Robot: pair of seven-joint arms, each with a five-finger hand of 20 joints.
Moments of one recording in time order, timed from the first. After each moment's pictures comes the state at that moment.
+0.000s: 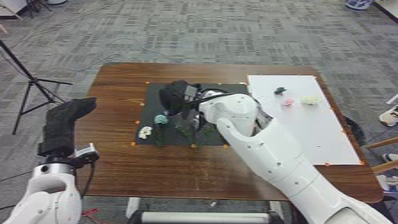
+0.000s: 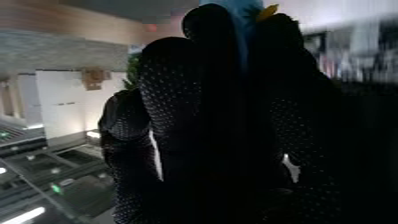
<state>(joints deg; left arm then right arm) 119.2 -51.7 -92.2 -114.2 56.4 28.1 16.8 -58.6 -77.6 48.7 -82.7 -152.9 -18.3 -16.0</state>
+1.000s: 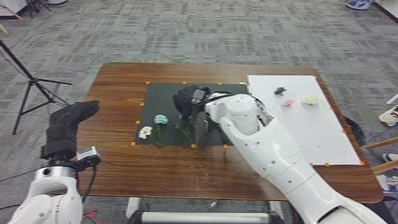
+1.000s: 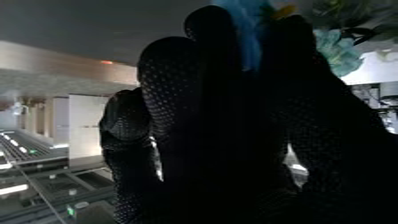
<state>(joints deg) 120.1 -52.2 -92.3 -114.5 56.3 26.9 17.0 -59.3 -79.7 52.4 -77.3 -159.6 -22.6 -16.2</state>
